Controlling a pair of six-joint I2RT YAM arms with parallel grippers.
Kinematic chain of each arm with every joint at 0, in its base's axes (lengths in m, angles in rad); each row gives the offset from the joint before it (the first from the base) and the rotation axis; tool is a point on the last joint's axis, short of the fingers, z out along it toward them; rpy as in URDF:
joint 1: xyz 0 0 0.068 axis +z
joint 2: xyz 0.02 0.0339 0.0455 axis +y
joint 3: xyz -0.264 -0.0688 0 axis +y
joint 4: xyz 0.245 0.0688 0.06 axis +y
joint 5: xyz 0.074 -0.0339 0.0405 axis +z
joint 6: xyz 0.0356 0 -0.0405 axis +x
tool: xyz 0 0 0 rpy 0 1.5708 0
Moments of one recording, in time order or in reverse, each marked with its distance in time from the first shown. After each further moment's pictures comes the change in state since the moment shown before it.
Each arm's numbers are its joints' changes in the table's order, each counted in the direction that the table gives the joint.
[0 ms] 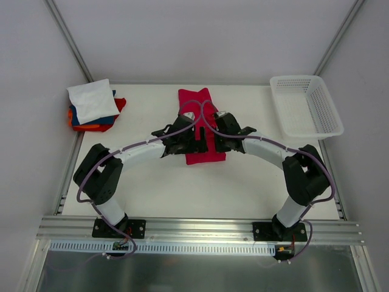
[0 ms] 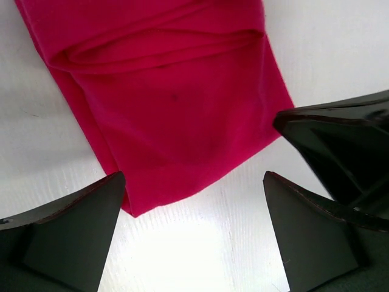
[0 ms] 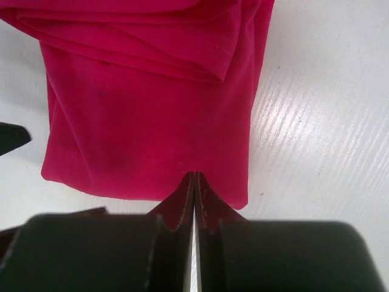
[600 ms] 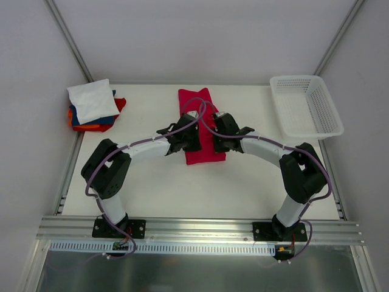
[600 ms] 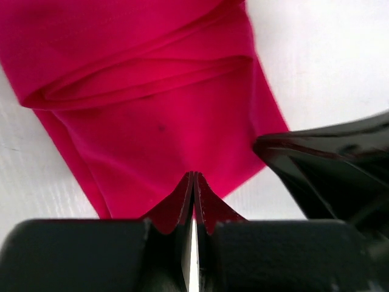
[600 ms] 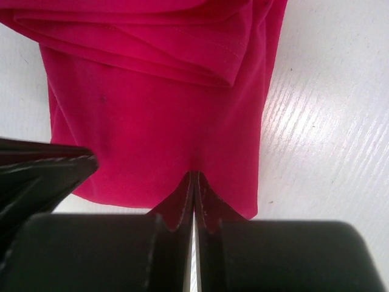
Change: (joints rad) left arm 0.000 0.037 -0.043 -0.051 0.004 0.013; right arm 0.002 0.033 -0.005 -0.024 0.018 0.016
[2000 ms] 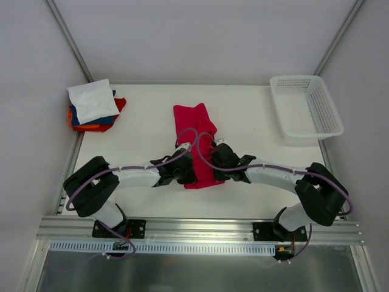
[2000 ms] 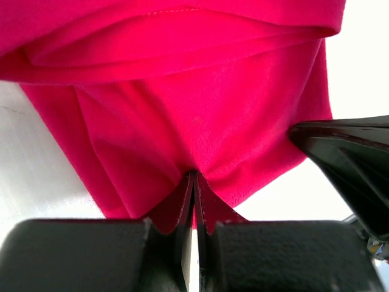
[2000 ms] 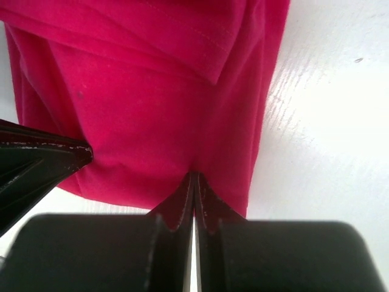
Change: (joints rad) left arm -0.186 -0.192 0.455 -0.172 0.014 -0.243; right arm 0.238 -0.235 0.350 -0.050 -0.087 0.174
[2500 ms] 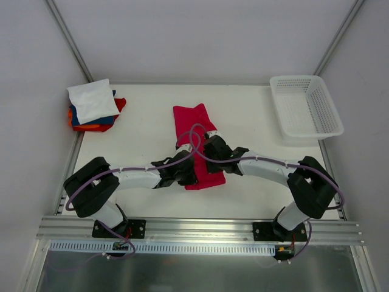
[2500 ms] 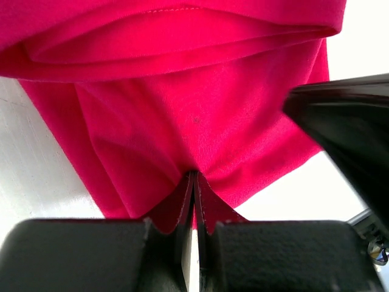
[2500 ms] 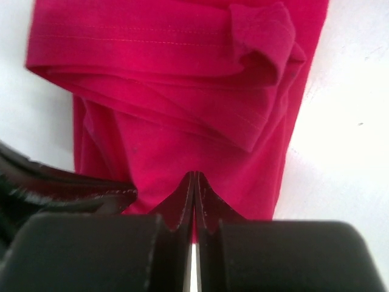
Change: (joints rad) left arm -0.028 -0.002 0.003 -0.001 0.042 -0.031; right arm 0.001 0.065 -0.154 0.023 -0.020 -0.022
